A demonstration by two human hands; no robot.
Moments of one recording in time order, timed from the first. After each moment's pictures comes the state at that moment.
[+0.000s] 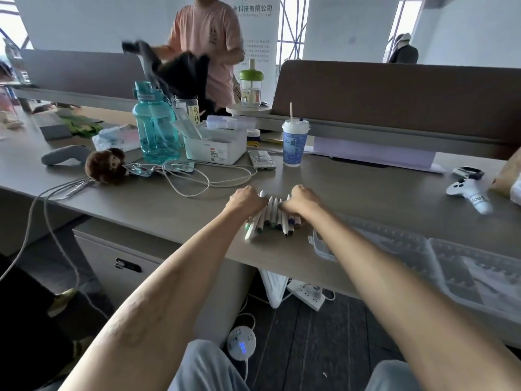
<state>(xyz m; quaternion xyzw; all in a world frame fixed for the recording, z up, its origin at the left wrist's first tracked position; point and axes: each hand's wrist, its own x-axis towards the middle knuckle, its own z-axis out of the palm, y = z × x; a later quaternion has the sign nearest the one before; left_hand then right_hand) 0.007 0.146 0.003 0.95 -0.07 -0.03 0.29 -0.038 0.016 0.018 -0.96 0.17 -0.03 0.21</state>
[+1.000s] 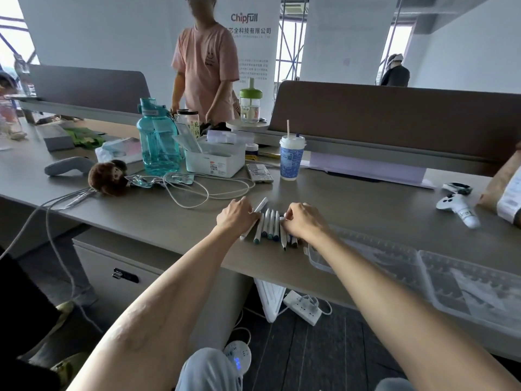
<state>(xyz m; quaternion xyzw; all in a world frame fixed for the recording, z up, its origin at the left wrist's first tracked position) 0.003 0.164 -0.008 0.96 -0.11 0.05 0.26 -0.053 -0.002 -0.002 -0.98 0.08 -0.12 0.14</state>
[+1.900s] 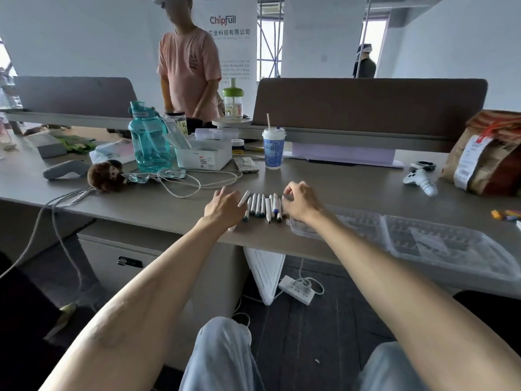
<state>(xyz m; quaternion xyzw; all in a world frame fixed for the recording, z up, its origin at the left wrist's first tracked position) -0.064 0.184 0.003 0.96 -0.17 0.09 0.20 -0.127 -0.005 0.016 -0.95 0.07 -0.22 0.19</state>
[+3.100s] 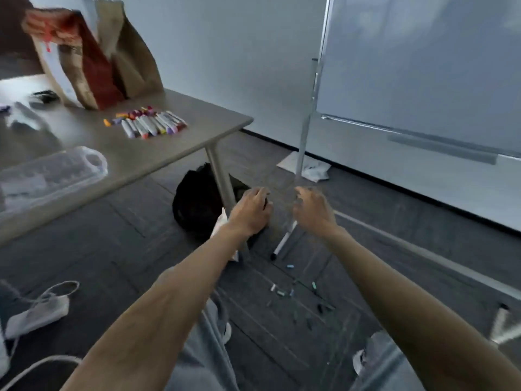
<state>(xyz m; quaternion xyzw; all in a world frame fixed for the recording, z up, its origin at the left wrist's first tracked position) -0.571 -0.258 -0.124 0.62 -0.74 -0.11 0.24 -0.739 -0.270 -0.117 -0.73 0.63 -0.22 0.14</state>
